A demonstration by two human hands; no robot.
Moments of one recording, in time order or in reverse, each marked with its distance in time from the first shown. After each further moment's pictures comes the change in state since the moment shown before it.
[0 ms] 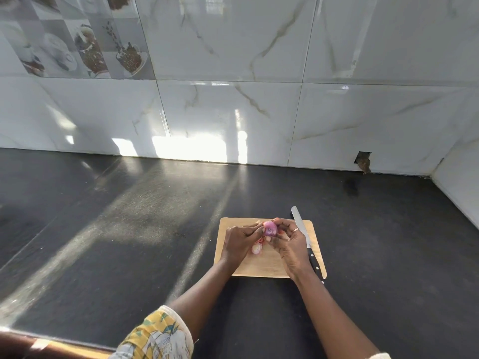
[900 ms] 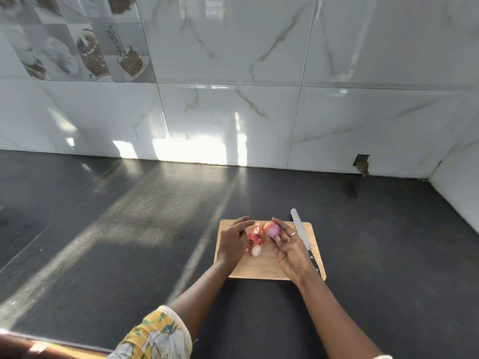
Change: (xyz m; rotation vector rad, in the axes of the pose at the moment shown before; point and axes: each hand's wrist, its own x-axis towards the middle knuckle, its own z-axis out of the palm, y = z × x) left_hand 0.003 0.004 -0.007 0.193 0.094 -0.075; right_hand -0.001 -0.007 0.000 0.462 -0.026 0.241
